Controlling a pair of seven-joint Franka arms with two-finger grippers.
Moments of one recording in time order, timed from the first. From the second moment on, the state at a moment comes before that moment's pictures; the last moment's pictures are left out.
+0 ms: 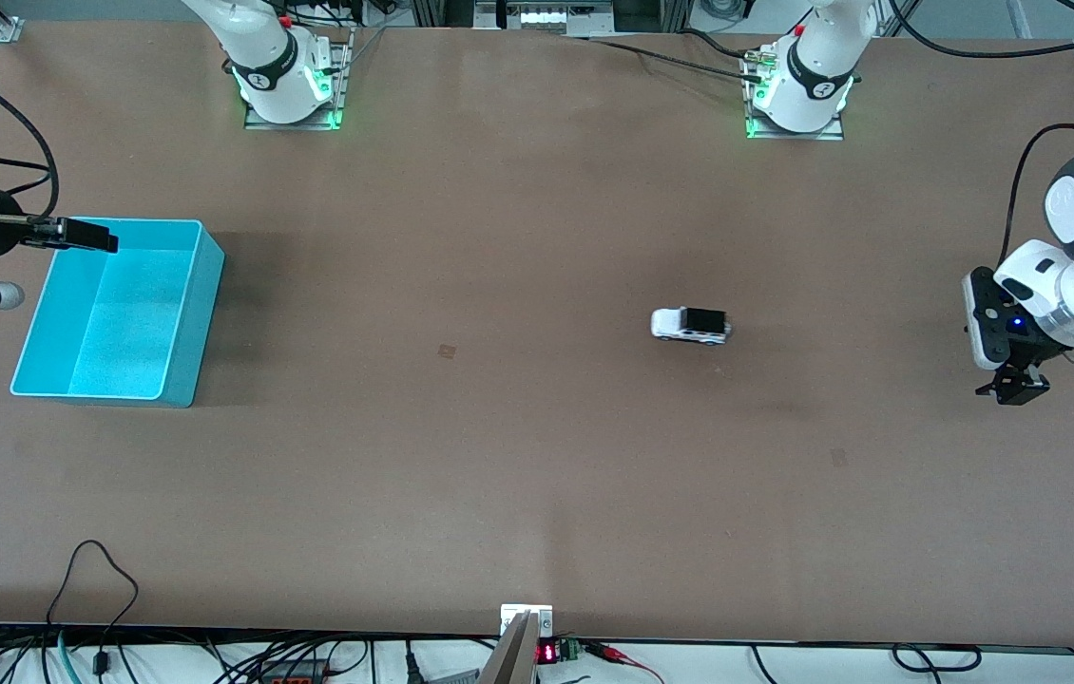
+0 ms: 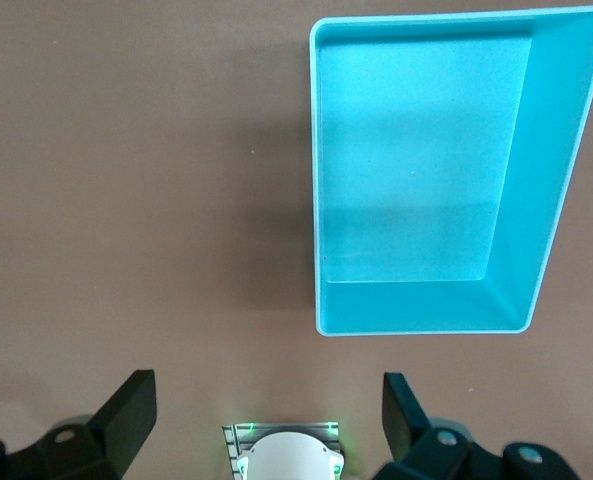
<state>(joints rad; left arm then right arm) 0.41 0.26 -0.30 -1.85 0.13 2.14 1.63 -0.12 0.14 0.03 -1.63 0.00 1.47 -0.02</state>
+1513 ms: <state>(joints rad) 0.27 0.28 -0.30 -1.72 0.13 2.13 0.74 -0.12 0.15 0.02 -1.63 0.00 1.46 -0.02</state>
